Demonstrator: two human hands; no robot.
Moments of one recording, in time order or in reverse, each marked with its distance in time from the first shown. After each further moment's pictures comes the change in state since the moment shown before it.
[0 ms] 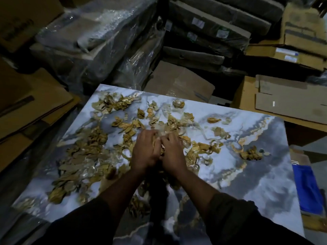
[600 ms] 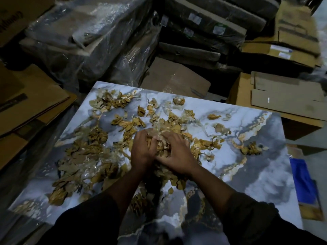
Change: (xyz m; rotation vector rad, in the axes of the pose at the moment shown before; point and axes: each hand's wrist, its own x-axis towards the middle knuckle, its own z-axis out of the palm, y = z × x) left_hand -0.004 -0.025 0.004 -0.117 0.061 -0.160; right_hand -0.007 0.015 -0.010 0.055 -0.109 0.002
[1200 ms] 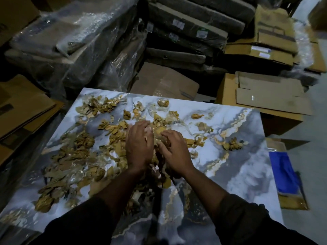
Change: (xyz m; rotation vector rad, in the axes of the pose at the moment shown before) left_hand -0.008 0.068 0.011 0.054 0.203 0.263; right_hand -0.023 0.018 -0.033 0.090 0.272 0.028
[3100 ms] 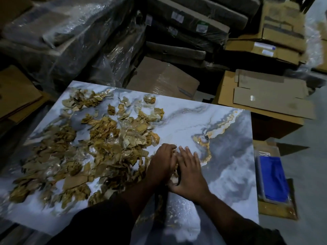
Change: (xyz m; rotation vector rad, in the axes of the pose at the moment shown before) left_hand -0.081 0.055 0.117 -0.053 -0.464 0.029; right_hand -0.083 0.139 -0.048 -0.349 -0.190 -0.171
